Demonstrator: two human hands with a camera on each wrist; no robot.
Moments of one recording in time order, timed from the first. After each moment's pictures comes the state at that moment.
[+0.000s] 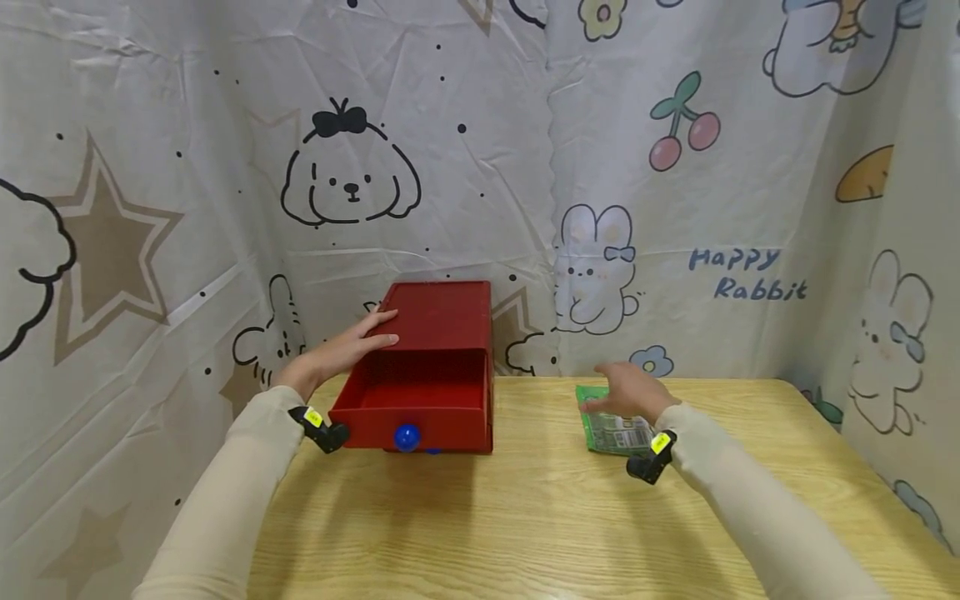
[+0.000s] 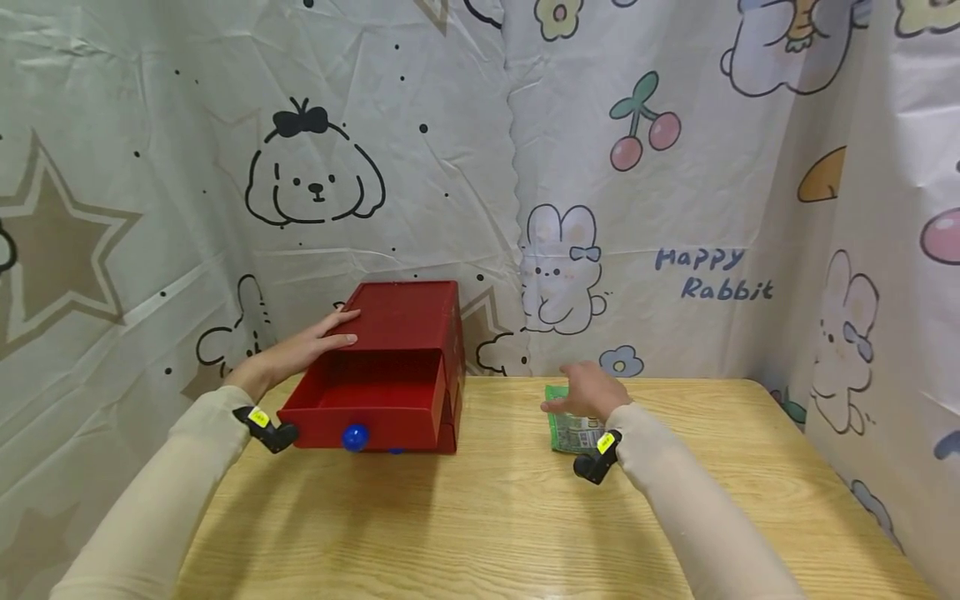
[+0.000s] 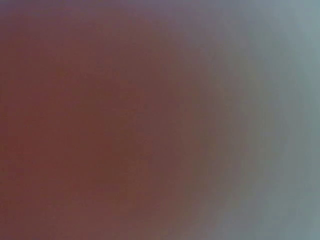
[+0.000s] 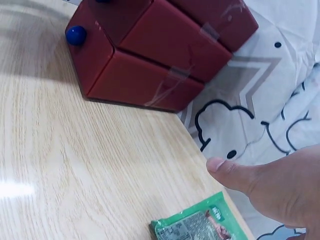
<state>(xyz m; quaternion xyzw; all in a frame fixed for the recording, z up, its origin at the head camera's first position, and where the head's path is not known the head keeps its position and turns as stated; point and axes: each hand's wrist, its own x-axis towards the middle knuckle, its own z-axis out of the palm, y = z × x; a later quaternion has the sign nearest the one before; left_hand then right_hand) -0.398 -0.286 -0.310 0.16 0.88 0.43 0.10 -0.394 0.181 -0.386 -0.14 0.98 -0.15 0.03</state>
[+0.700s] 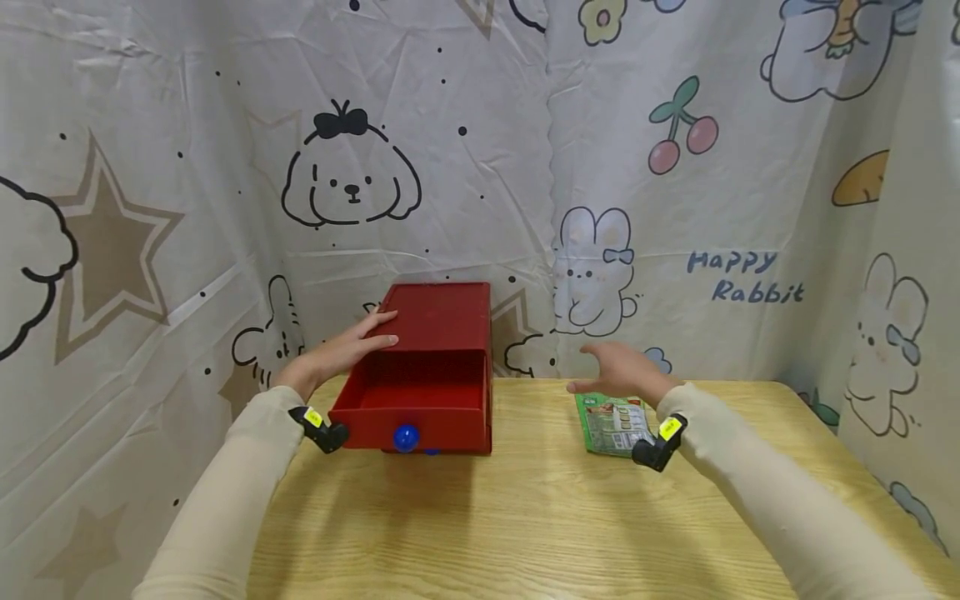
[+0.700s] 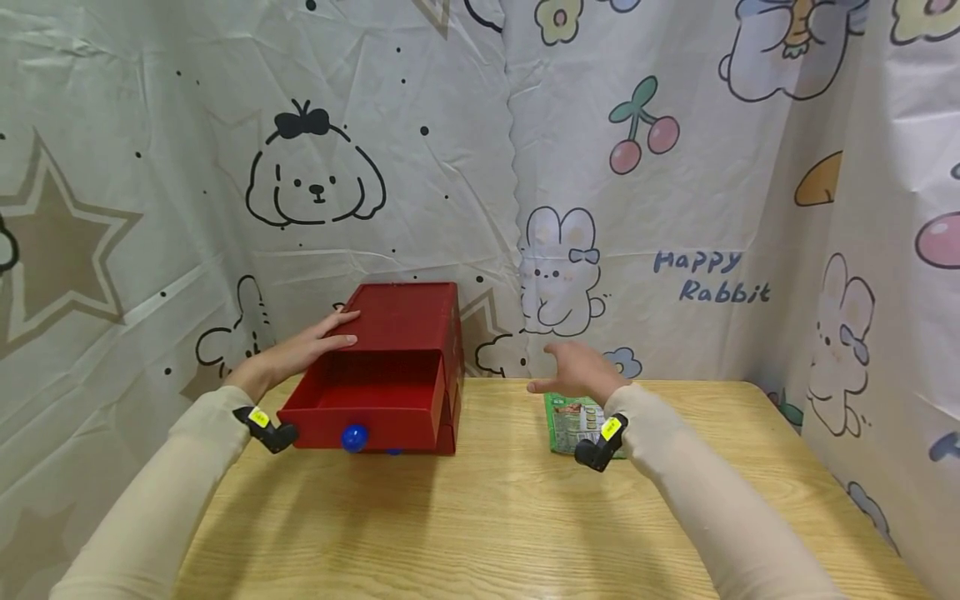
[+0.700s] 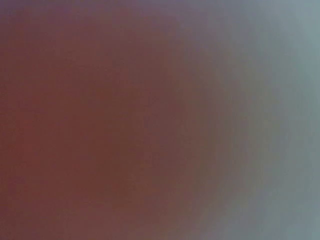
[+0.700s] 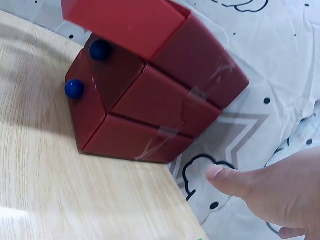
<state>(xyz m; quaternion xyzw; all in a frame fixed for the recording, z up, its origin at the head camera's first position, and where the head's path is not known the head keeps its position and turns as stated) -0.397 -0.286 -0.309 0.15 0.88 0.43 0.10 -0.390 0.163 -0.336 -0.18 0.97 -0.13 0.03</state>
